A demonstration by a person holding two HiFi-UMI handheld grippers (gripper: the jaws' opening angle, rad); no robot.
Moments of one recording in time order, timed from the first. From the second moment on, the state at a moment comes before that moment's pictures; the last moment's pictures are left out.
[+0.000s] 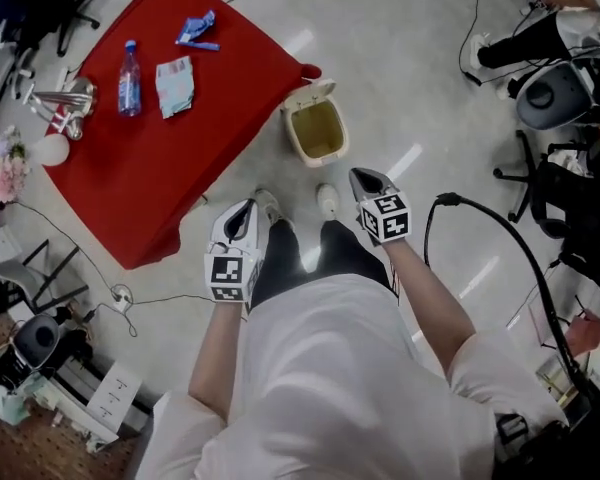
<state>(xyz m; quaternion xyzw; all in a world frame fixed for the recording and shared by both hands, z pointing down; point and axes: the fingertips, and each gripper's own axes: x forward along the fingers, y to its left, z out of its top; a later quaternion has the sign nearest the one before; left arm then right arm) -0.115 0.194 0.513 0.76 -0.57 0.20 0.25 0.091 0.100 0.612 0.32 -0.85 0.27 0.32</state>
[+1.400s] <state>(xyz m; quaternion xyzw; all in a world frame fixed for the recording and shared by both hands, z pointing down) -0.109 0.201 0.422 0.83 -0.48 0.16 0.21 0.074 0.137 0.457 0.36 -0.88 0.23 0.22</state>
